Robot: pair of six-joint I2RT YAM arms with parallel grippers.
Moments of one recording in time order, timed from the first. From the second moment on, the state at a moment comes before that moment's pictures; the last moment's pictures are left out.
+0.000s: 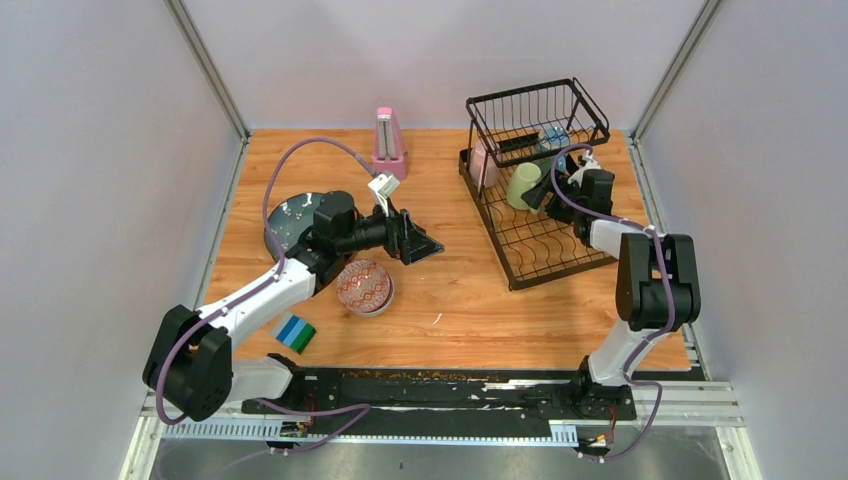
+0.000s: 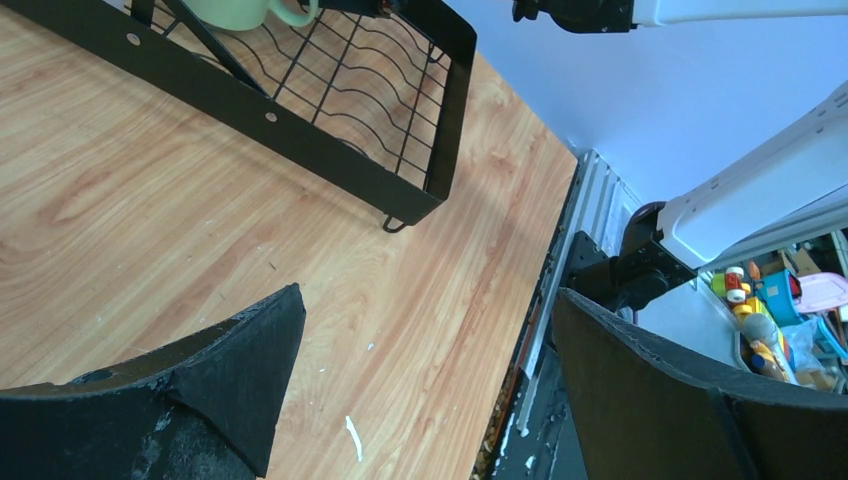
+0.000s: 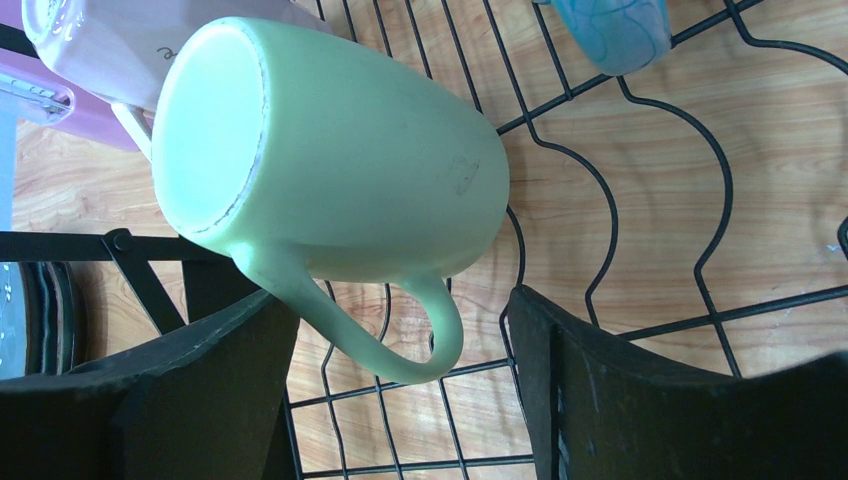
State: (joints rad) left arm -0.53 1.26 0.76 0.30 0.67 -0.48; right arm -0.04 1.75 0.93 0.31 -0.37 0.48
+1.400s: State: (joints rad) left arm -0.53 1.26 0.76 0.30 0.67 -0.48; right arm -0.08 1.76 0.88 0.46 -0.44 0.66
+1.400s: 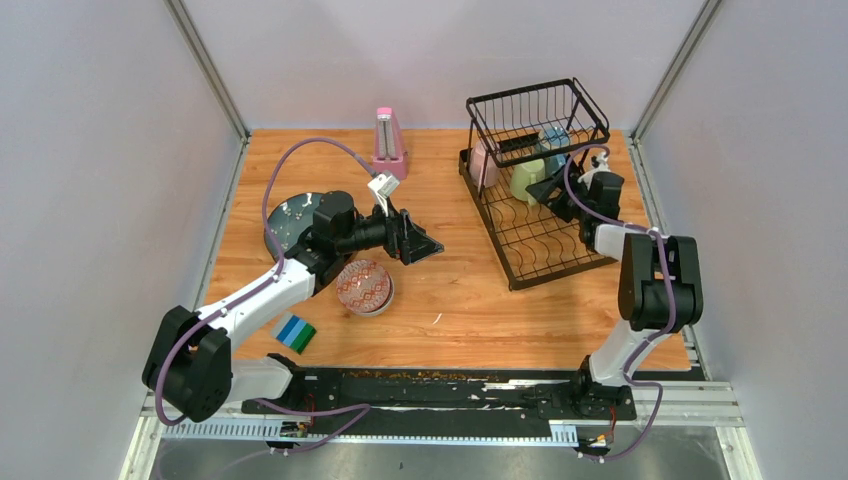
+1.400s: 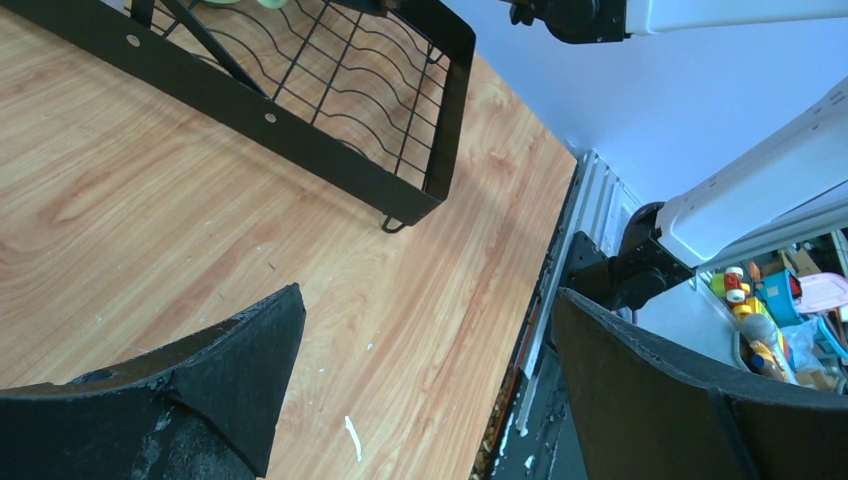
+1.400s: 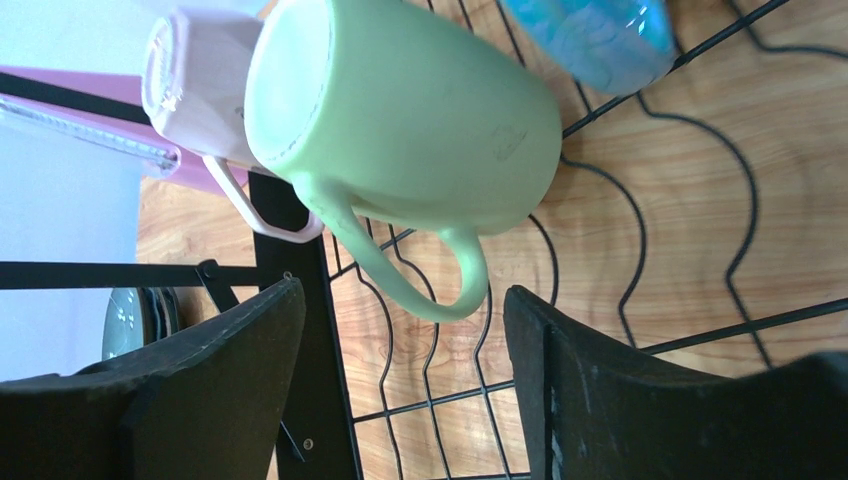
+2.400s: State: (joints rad) left arm -0.53 1.26 0.76 0.29 0.67 -0.48; right arm -0.12 1.93 1.05 0.40 -0.49 0.83
